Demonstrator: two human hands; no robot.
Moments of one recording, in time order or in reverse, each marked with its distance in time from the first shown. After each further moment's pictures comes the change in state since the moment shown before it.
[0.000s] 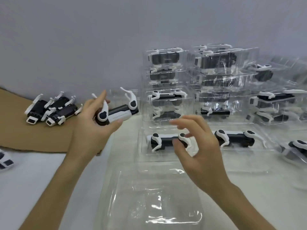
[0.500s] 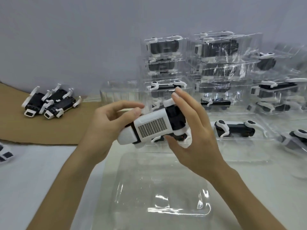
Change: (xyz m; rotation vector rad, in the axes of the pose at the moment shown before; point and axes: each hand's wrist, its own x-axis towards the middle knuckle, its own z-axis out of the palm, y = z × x) left_hand -0.024 0.036 0.018 -0.474 -0.391 -0.200; right_hand 0.004 0.023 0.004 -0.139 -0.033 -0.297
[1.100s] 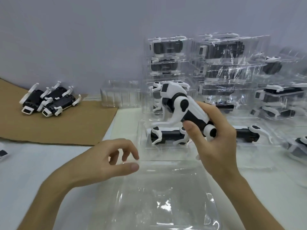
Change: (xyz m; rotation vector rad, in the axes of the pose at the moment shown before) left_hand -0.028 -0.033 -0.040 0.706 -0.434 -0.123; right_hand -0.001 -0.003 -0.010 0.263 0.189 0.369
